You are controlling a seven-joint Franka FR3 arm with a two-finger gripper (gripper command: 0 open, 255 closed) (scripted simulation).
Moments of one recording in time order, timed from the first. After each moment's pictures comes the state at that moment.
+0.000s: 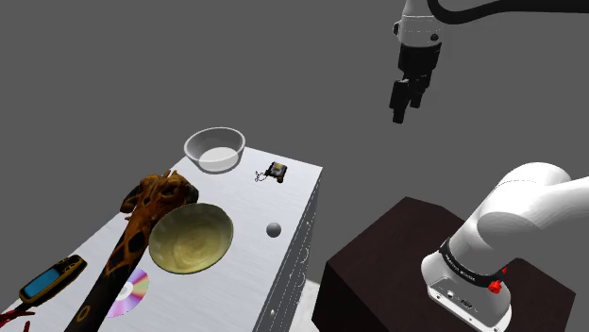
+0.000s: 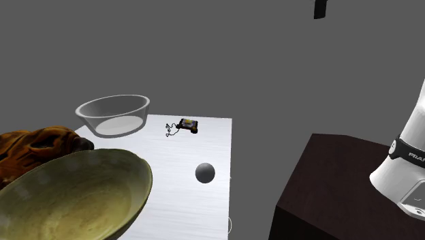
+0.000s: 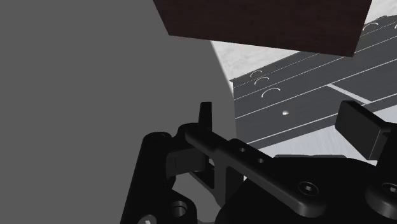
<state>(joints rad) 0.02 -0.74 0.05 -2.38 -0.05 1.51 -0.08</state>
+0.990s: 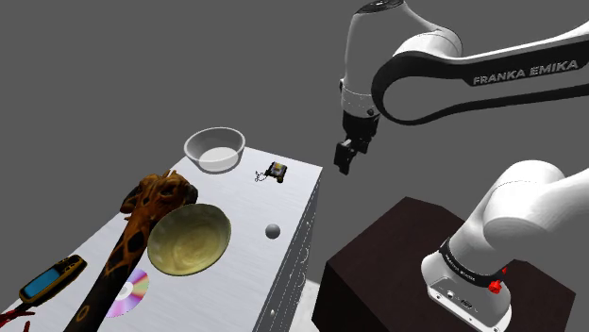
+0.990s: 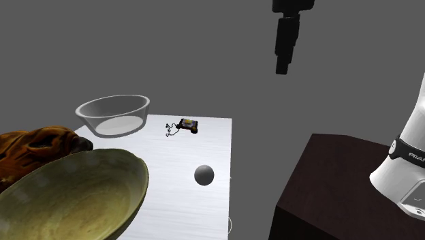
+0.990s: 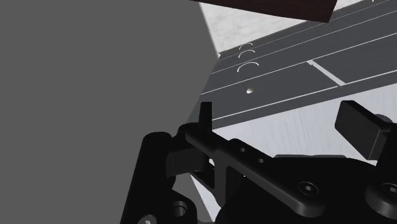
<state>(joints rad) 0.13 -0.64 0.31 -2.58 0.07 1.92 0.15</state>
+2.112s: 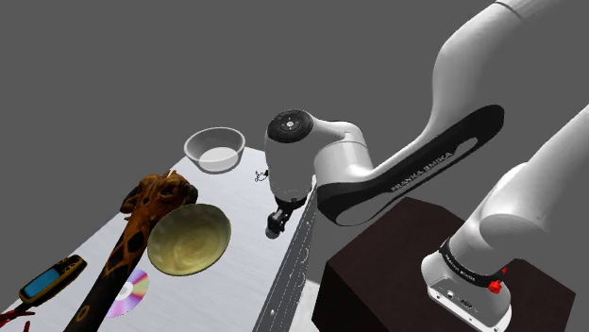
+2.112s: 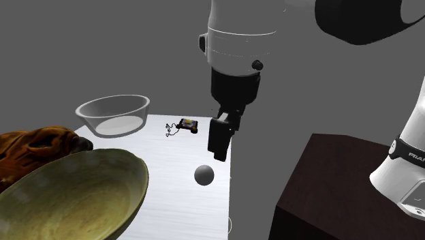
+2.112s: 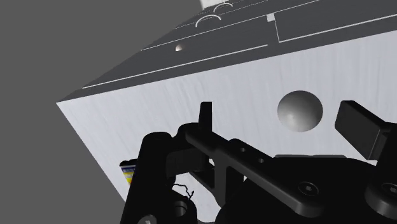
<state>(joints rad) 0.06 -0.09 0.73 -2.46 -0.25 2.39 0.70</state>
